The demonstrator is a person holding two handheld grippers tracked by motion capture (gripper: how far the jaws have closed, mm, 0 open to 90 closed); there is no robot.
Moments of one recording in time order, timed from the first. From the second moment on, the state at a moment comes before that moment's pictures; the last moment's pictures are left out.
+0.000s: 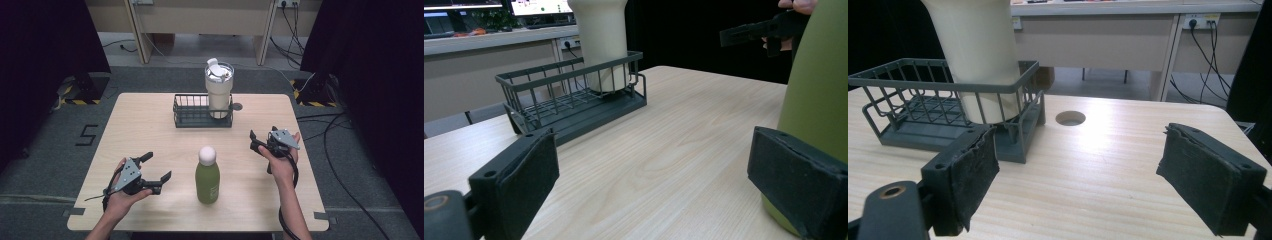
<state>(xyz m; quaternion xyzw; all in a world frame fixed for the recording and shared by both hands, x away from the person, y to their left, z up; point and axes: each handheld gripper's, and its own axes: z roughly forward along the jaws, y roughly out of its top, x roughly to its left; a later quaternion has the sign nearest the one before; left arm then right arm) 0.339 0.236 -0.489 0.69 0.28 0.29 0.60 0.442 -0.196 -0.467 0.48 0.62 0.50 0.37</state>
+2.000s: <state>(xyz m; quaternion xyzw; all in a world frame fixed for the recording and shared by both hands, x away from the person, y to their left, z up) 0.331 0.124 -0.470 0.72 0.15 0.18 0.65 0.445 -0.198 -0.477 0.49 0.63 0.49 0.36</state>
